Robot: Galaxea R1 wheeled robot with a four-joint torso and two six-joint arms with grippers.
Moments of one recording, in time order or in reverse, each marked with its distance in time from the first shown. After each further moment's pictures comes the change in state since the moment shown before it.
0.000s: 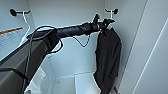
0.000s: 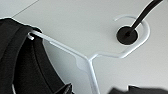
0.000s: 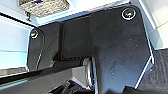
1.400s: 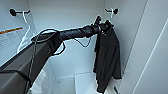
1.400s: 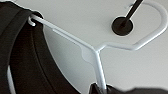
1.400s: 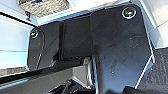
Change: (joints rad) left arm 0.026 0.027 -0.029 0.118 -0.087 -0.022; right arm 0.000 0.006 -0.005 0.001 -0.004 0.003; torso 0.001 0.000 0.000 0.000
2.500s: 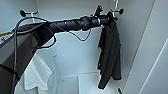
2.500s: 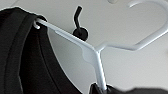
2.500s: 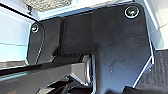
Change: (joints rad) left arm -0.114 -0.138 0.259 0.033 0.040 0.003; right arm -0.008 -0.014 0.005 -0.002 0.000 0.000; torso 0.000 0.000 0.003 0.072
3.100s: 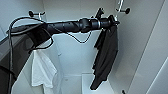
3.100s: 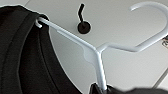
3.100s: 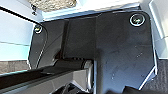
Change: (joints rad) left arm 0.011 -0.045 0.150 0.032 0.046 0.001; right arm 0.007 -0.004 0.014 0.000 0.007 0.002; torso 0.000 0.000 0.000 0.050
